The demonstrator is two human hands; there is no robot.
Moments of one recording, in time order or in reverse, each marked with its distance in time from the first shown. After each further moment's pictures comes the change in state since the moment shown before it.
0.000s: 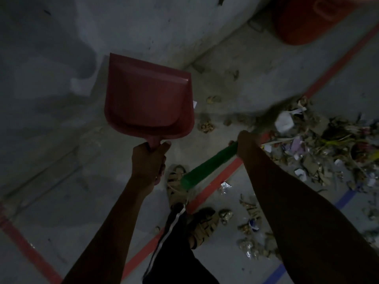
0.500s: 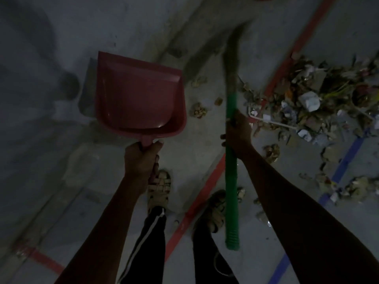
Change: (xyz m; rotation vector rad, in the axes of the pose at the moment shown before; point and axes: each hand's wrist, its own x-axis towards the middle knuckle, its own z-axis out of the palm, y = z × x) left_hand 0.012 0.003 -0.003 0.246 -0.071 -0.017; right_hand -0.043 0.034 0.003 -0.083 0.009 -0.240
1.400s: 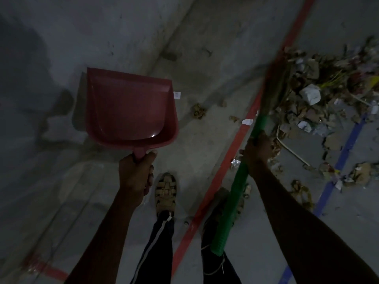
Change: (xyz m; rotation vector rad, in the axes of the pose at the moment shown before) left_hand 0.006 -0.010 -0.041 0.011 -0.042 0.011; right_hand -0.001 0.094 -0.012 -0.058 0.337 0.117
